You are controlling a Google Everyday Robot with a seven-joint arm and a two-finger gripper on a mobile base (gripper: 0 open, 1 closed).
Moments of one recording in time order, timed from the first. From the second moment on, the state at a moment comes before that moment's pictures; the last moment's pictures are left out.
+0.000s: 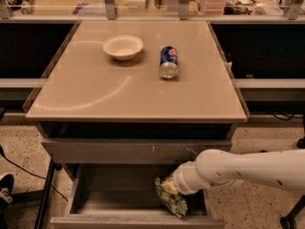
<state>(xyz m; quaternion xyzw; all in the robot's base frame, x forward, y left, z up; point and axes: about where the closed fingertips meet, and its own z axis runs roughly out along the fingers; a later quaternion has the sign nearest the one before) 0.453 -0.058 0.502 -0.43 0.86 0.18 0.22</state>
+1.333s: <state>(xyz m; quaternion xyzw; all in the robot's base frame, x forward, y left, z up) 0.452 -0.058 0.500 -0.43 0.86 0.18 0.22</state>
